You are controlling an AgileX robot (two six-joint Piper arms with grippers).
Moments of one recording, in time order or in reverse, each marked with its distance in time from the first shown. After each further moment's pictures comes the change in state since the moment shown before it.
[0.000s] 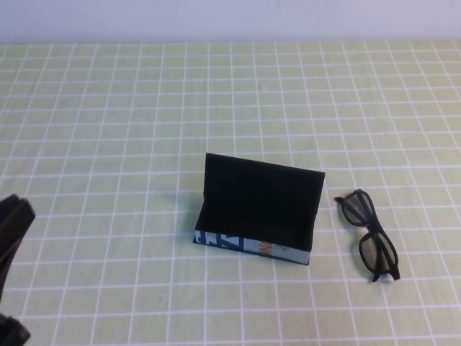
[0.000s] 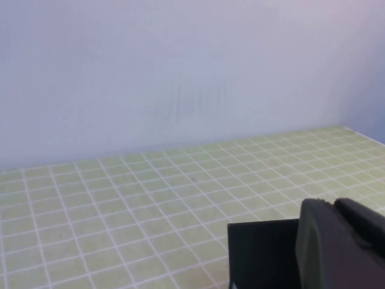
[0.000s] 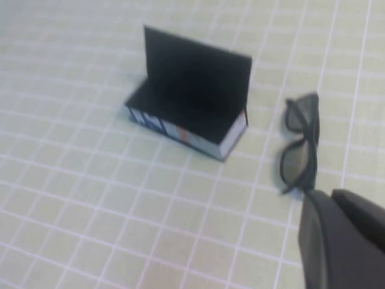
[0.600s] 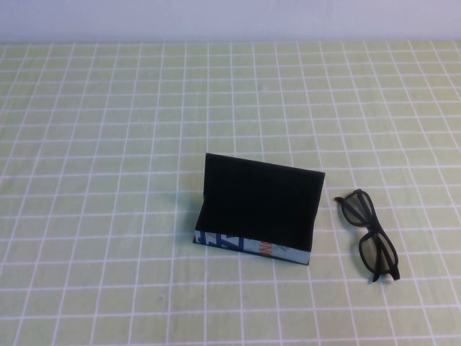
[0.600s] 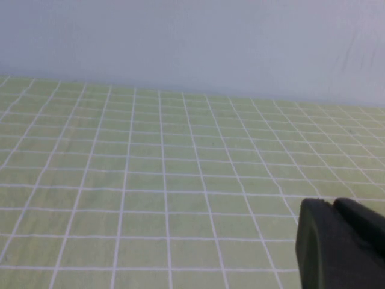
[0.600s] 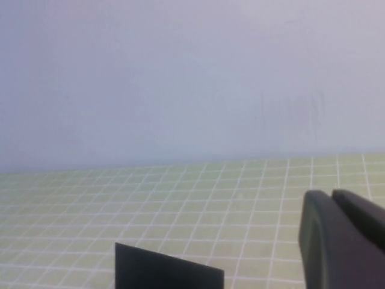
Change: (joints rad) right arm 0.000 -0.051 0.408 0.054 -0.915 -0.078; left arm 0.000 -0.280 0.428 -0.040 -0.405 -0.002
